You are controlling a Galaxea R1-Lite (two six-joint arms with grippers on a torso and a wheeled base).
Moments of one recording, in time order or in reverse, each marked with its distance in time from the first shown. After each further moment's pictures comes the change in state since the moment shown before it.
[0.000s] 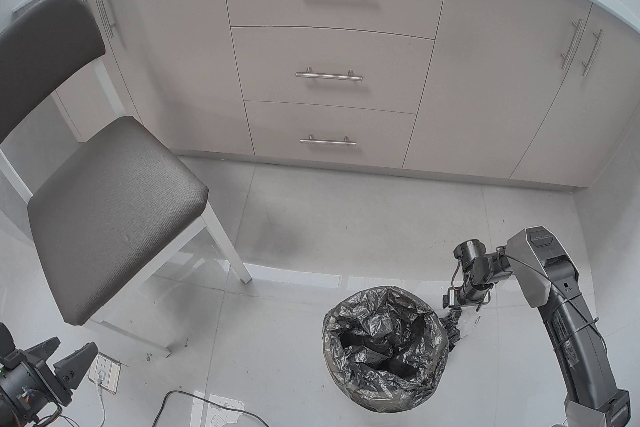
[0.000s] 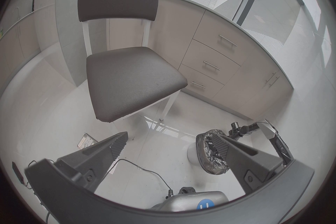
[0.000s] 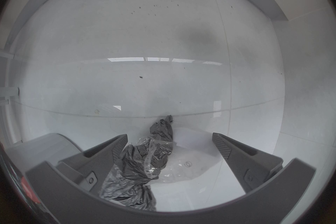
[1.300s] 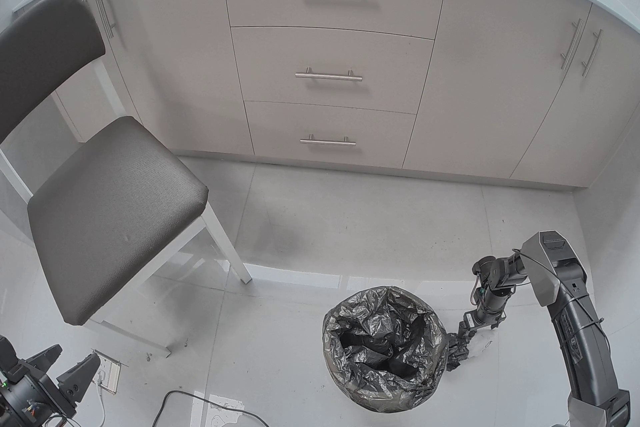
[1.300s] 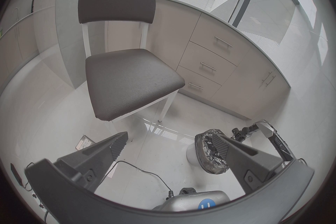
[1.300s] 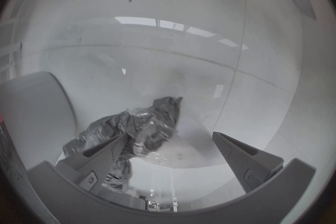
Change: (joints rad) left arm -0.013 -0.084 0.046 -0.001 -0.002 0.003; right arm -0.104 0.040 -0.006 0.269 0.100 -0.259
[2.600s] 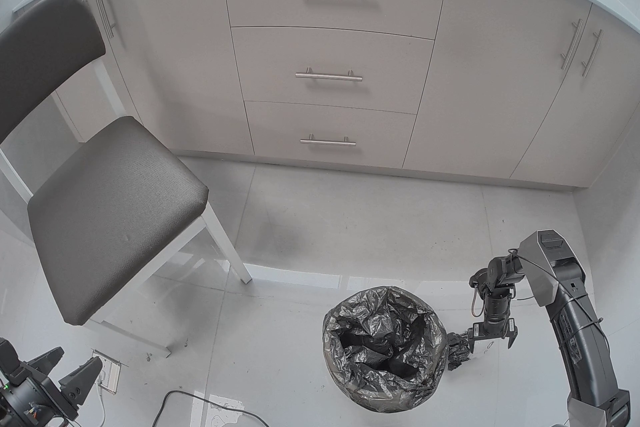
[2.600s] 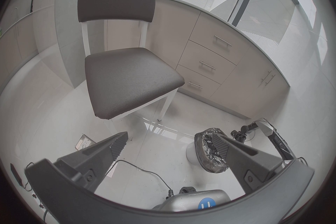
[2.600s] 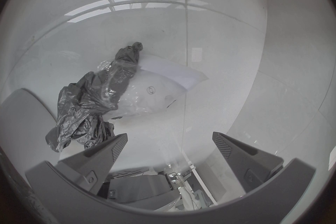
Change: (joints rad) left arm -0.008 -0.007 0.012 -0.001 0.000 0.000; right arm 0.011 -0.008 0.000 0.297 -0.164 0.418
